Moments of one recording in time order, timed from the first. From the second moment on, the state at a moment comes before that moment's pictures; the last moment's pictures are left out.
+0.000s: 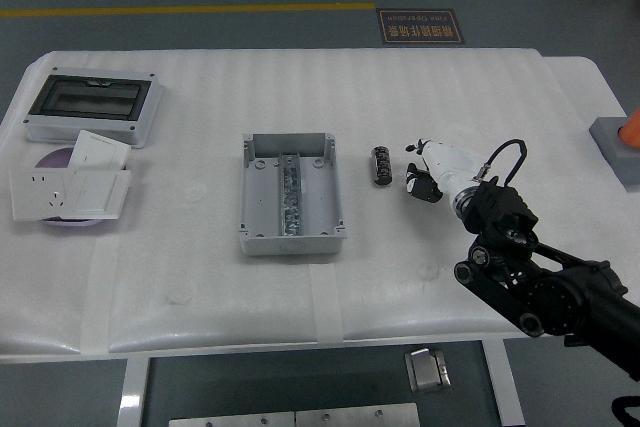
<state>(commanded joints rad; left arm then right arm) -0.06 0.21 -1.31 -0.20 1.58 -0.21 0.40 0.53 -0.26 0.71 1.13 -1.88 -0.21 -0.45</state>
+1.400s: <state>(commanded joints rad) -0.06 0.21 -1.30 -0.20 1.58 -0.23 0.42 0.61 -0.18 0.48 1.38 -1.54 -0.35 -0.15</state>
